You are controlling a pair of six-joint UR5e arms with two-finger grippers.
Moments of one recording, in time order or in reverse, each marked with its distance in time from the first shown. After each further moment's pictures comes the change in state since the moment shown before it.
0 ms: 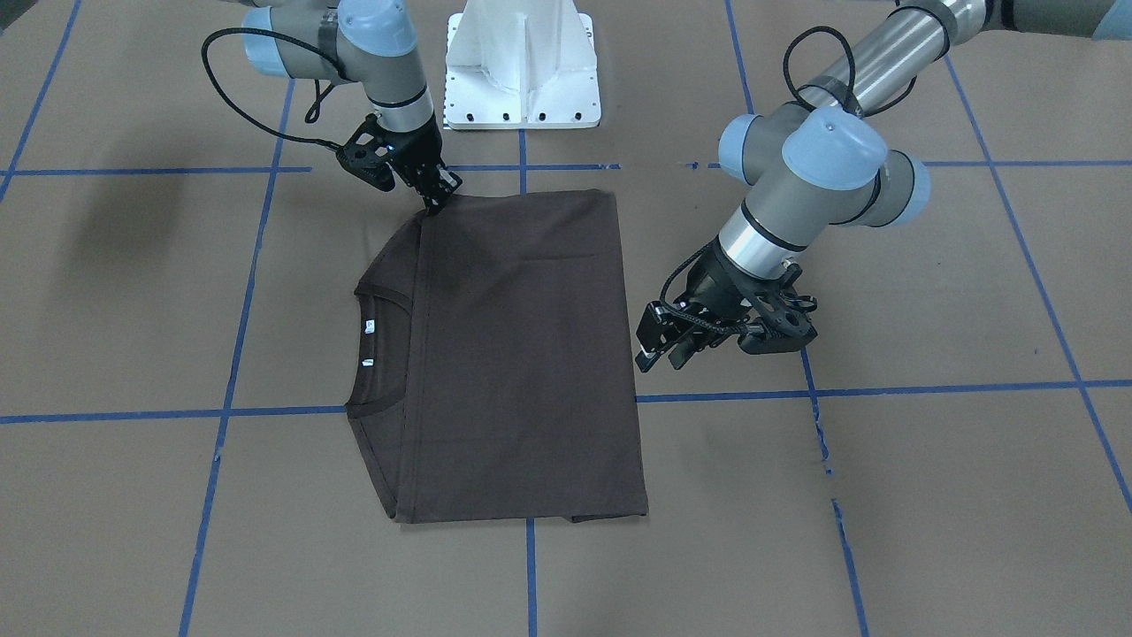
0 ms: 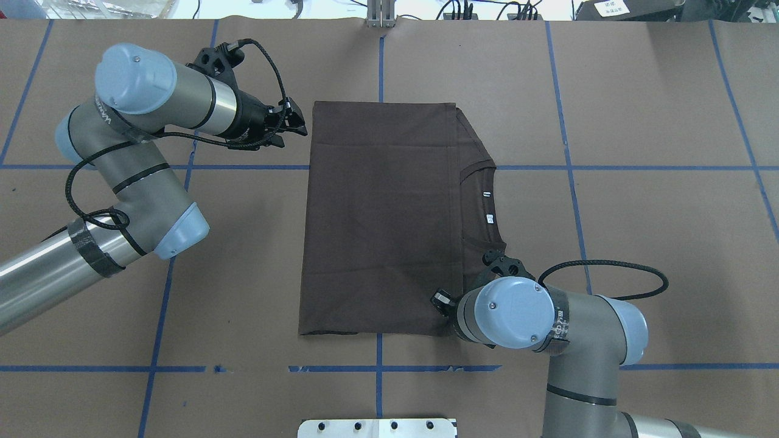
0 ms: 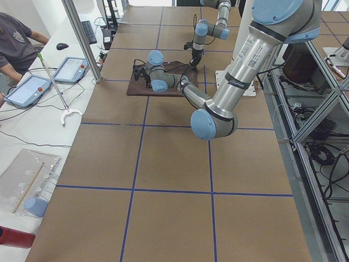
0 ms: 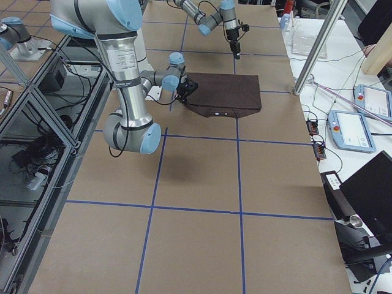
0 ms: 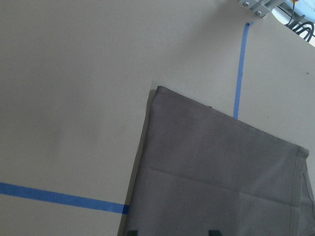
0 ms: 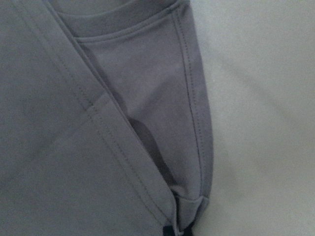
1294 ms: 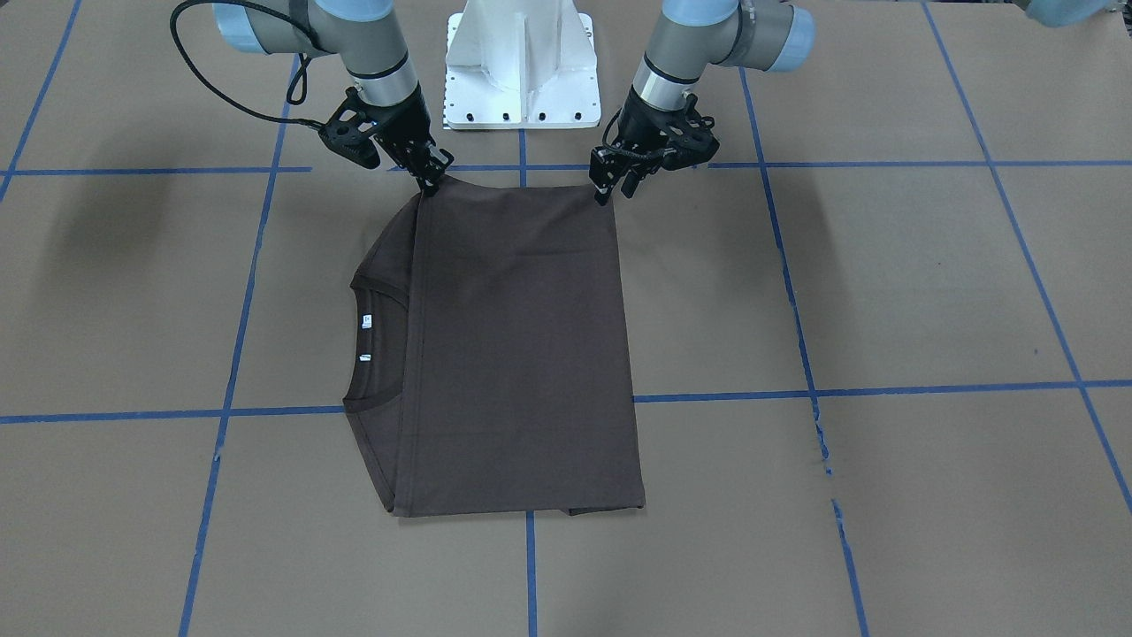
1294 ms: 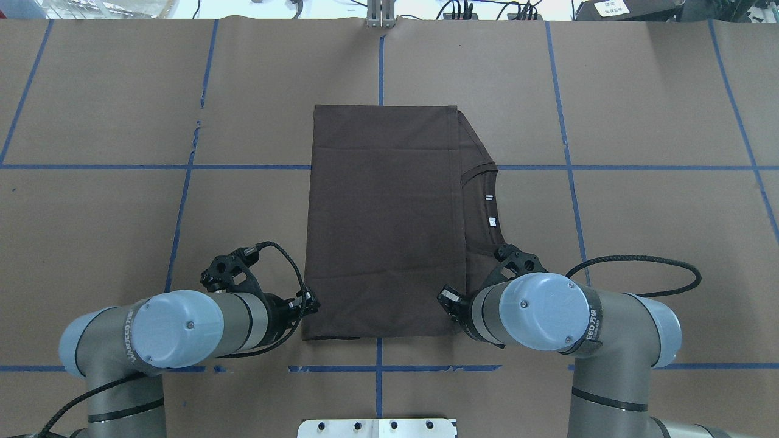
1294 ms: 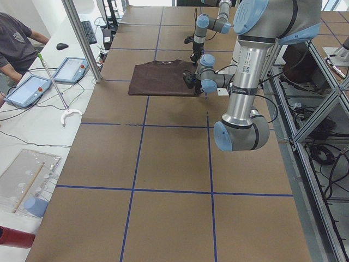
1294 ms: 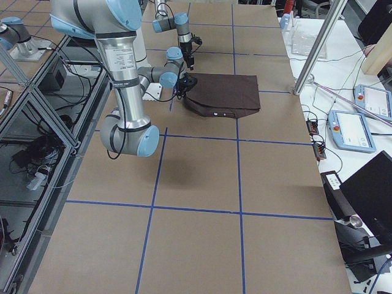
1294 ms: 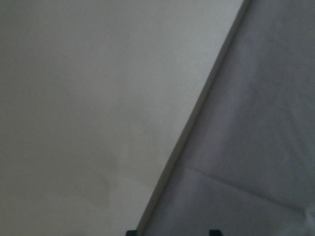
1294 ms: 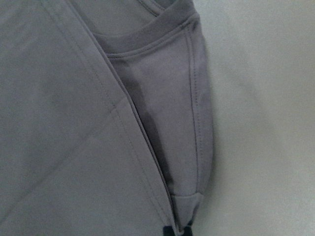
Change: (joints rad) left arm 0.531 0.271 -0.441 0.328 0.389 -0.422; right arm 0.010 -0.045 0.102 -0.001 0.009 -0.008
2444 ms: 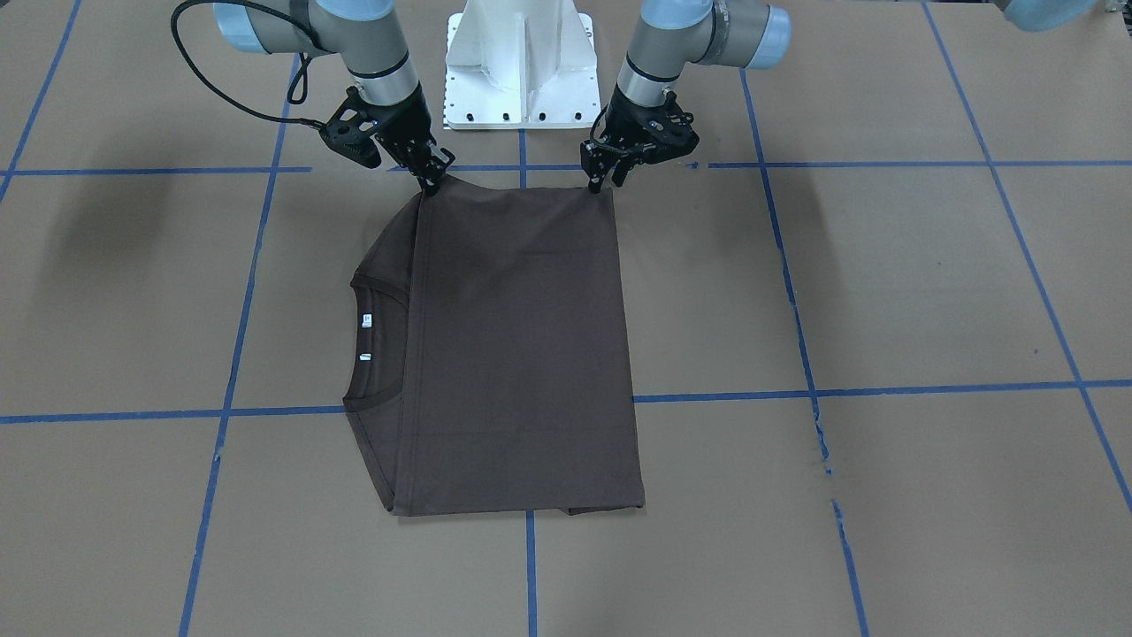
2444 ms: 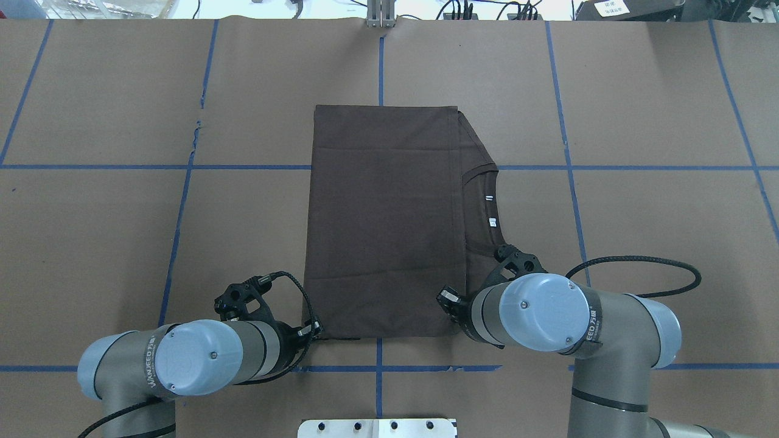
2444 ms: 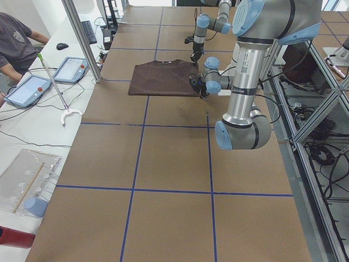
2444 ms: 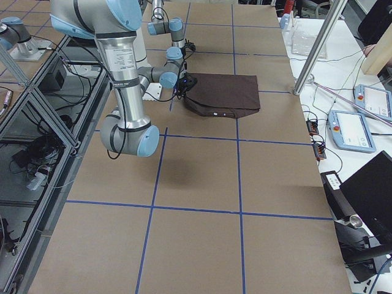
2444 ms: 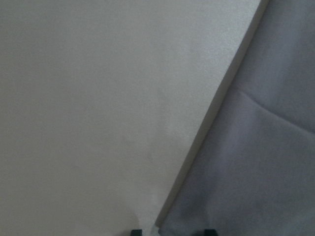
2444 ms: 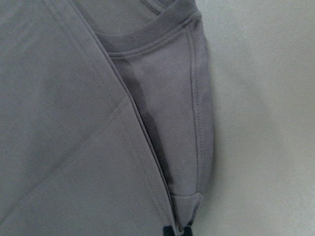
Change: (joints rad) left arm 0.056 -0.011 0.033 0.016 0.009 -0.001; right arm -0.001 0.001 0.000 0.002 0.001 0.000
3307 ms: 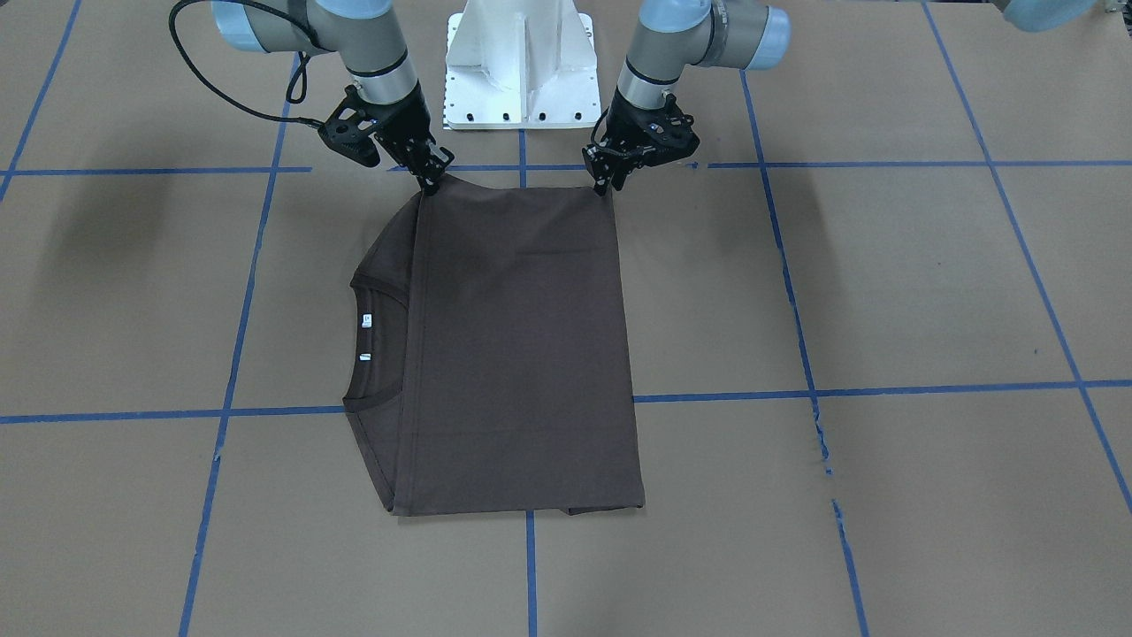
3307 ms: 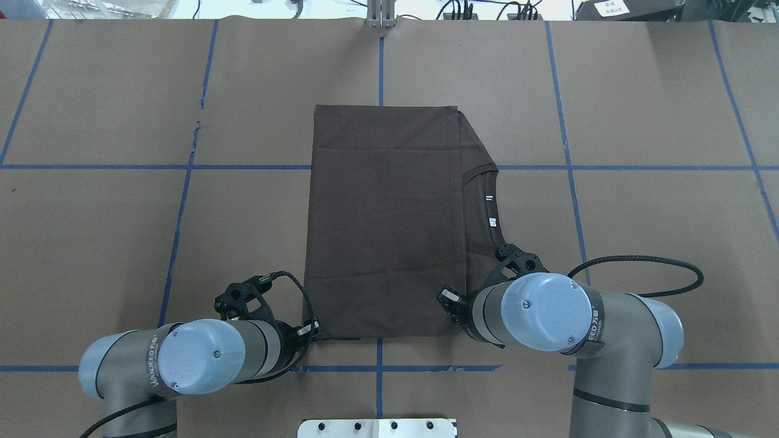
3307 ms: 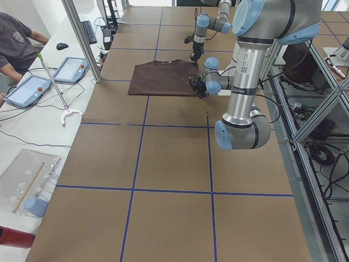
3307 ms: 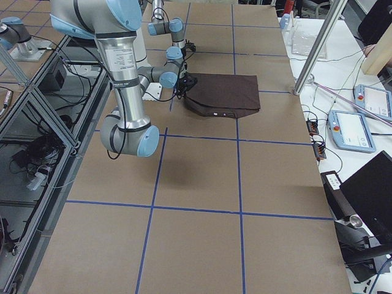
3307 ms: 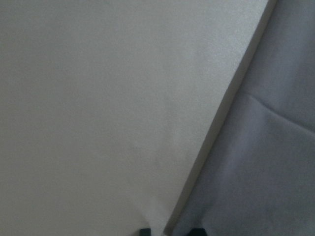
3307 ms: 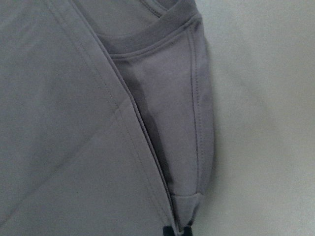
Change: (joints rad) left arm -0.001 -0.004 0.006 0.011 0.002 0.005; right arm 0.001 -0.002 0.007 0.000 -0.001 0.000
